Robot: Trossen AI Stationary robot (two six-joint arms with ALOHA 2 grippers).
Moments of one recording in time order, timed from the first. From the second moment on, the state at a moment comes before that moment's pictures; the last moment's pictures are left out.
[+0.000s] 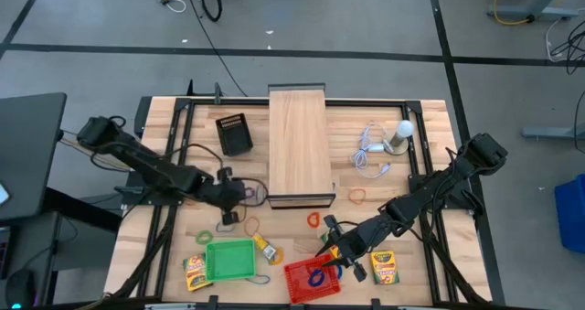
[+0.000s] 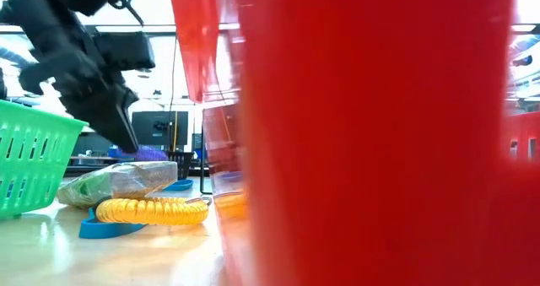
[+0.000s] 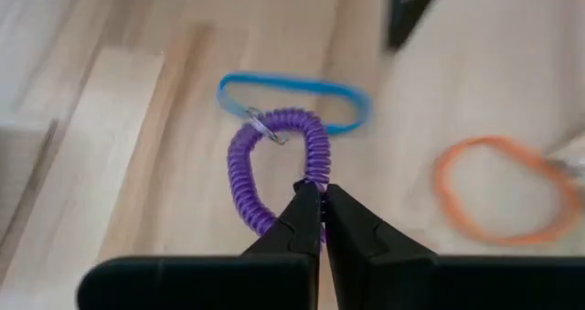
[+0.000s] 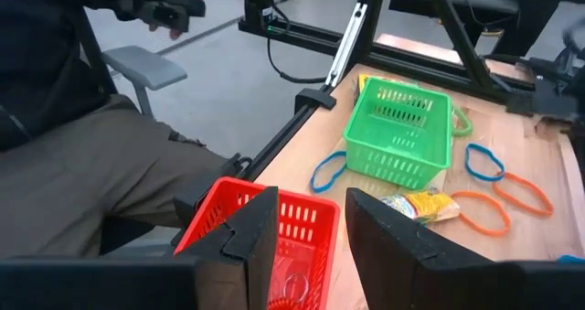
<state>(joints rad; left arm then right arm) -0.39 1.25 0.53 -0.28 -0.41 -0.47 0.59 1.54 0.84 0.35 0.08 -0.02</state>
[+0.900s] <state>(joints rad) -0.67 0.94 0.53 0.15 -0.54 -0.14 0.50 1.54 0.84 0.46 0.26 -0.19</state>
